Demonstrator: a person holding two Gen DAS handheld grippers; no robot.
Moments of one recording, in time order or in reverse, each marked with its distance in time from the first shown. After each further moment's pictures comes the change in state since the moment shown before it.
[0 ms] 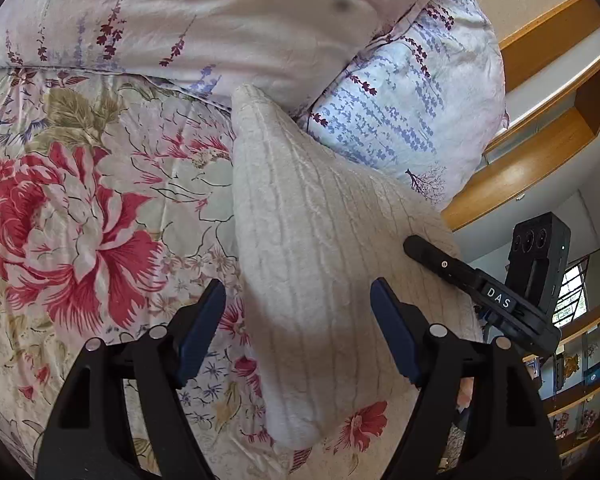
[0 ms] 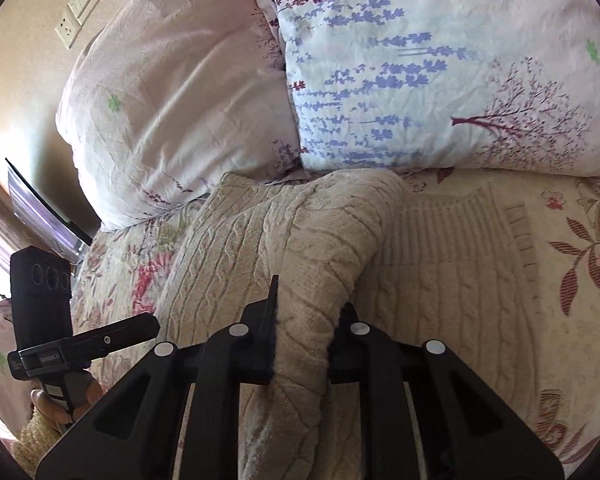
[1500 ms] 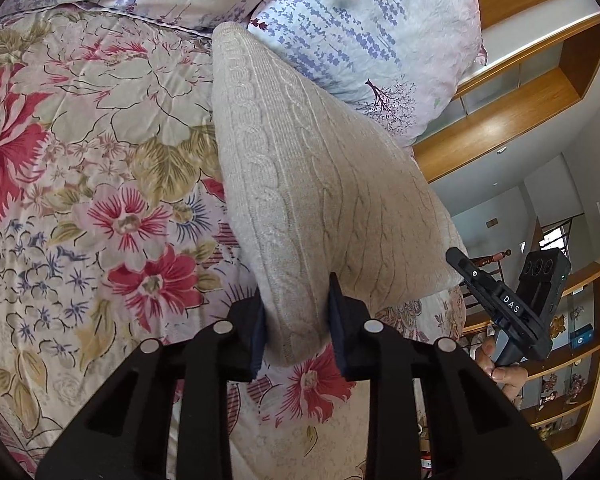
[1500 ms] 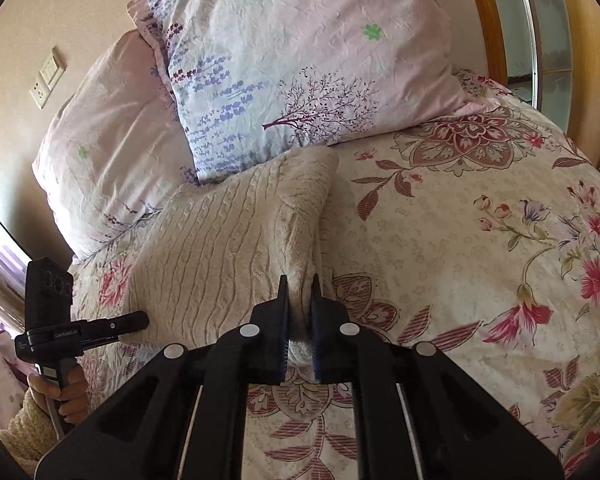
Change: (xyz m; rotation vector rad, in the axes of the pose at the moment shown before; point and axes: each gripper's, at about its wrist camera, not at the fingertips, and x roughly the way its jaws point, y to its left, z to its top) left arm 0.044 -0.038 -0.053 0.054 0.160 -0.081; right arm -0.110 -0.101 -0.093 0.168 -0.142 -0.138
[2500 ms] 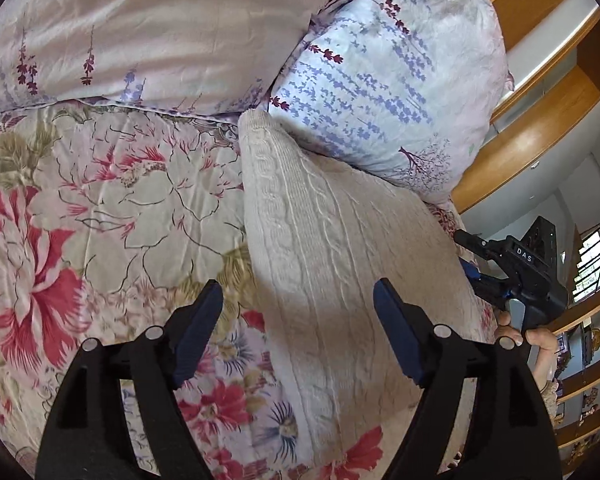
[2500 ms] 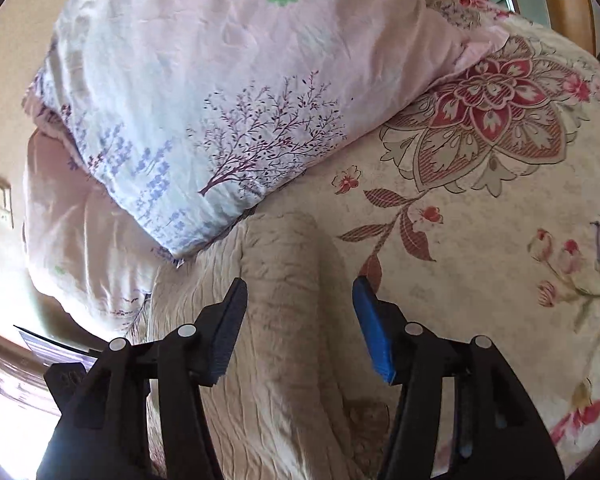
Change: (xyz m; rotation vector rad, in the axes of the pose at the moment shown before) left arm -0.005 -0.004 0.066 0.047 -0.105 0.173; right arm 0.092 -0.056 0.082 0.374 0.127 0.102
